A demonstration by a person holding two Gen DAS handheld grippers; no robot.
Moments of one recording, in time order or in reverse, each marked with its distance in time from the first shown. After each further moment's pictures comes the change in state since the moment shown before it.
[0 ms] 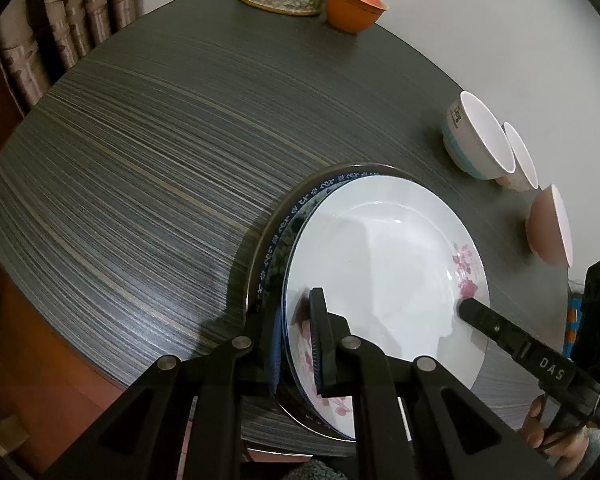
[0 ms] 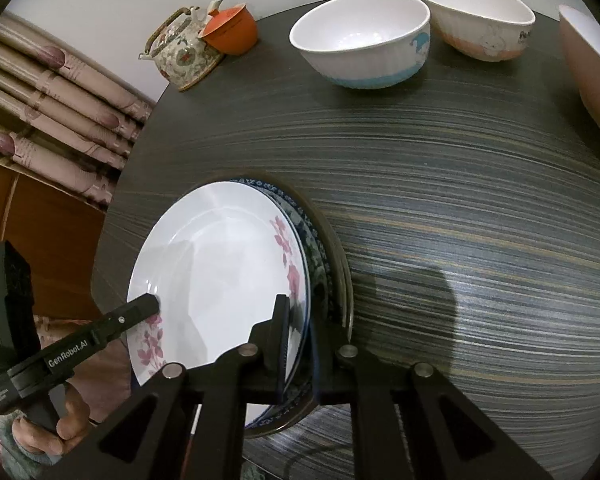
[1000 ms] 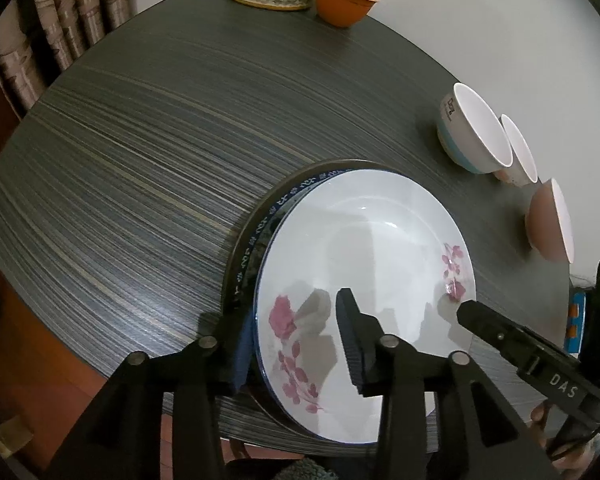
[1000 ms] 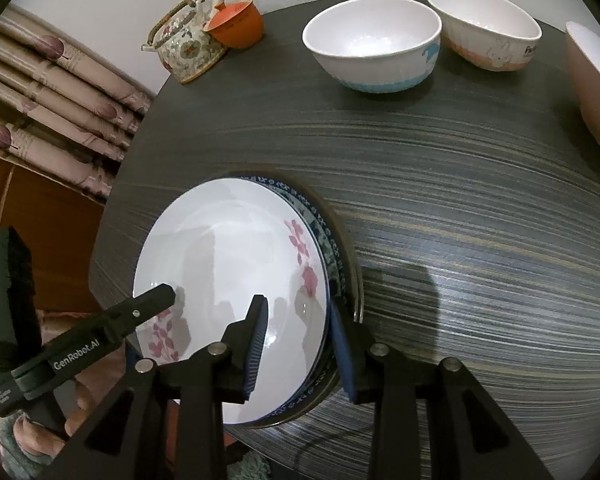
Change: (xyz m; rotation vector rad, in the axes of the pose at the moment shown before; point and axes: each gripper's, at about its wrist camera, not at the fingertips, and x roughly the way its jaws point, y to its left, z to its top) left arm 0.006 -0.014 0.007 0.024 0.024 0.008; right arm -0.004 0.017 0.010 -0.011 0.015 -0.023
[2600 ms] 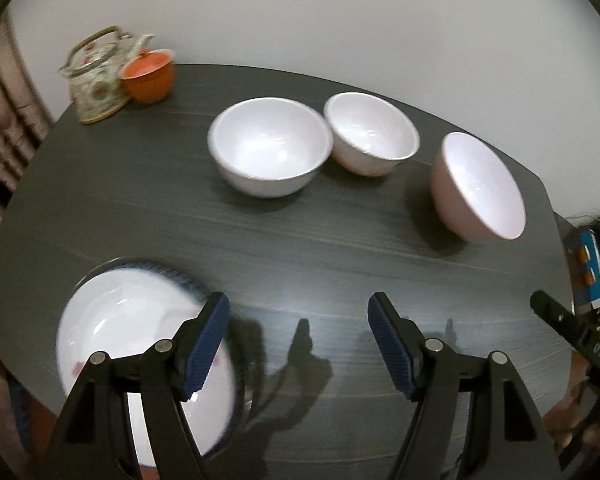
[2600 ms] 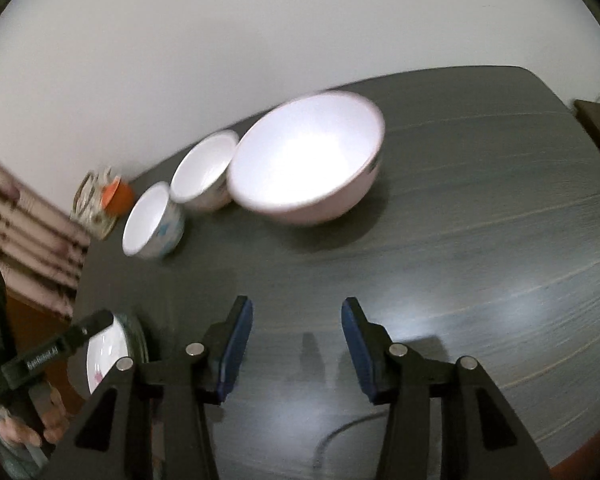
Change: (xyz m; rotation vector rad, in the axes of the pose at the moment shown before) left arm 0.006 -0.235 0.010 0.306 -0.094 0.028; right arm -0.179 -0.238 0.000 0.279 -0.349 -0.142
